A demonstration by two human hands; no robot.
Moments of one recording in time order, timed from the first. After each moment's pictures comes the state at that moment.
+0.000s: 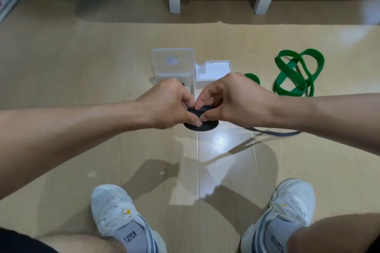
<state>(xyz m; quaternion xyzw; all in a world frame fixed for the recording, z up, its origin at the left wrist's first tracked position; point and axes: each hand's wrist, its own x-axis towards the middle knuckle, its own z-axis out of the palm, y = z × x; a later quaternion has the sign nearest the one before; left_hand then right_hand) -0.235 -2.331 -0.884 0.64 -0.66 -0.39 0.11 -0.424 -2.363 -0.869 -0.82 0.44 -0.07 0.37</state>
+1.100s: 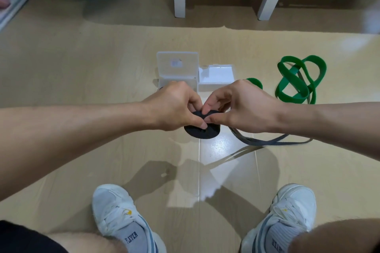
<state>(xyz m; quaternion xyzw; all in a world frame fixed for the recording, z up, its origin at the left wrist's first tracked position) -0.233 -2.332 -0.885 0.62 -0.67 -0.41 0.12 -0.427 -2.361 -0.874 -0.82 0.43 -0.07 0.38</state>
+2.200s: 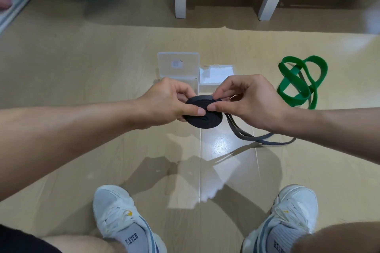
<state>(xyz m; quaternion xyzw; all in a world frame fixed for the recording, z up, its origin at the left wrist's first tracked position) -0.220 -2.331 -0.886 0.60 -0.55 -0.53 0.24 -0.436 -2.364 -0.886 -0.72 0.45 -0.24 0.47</state>
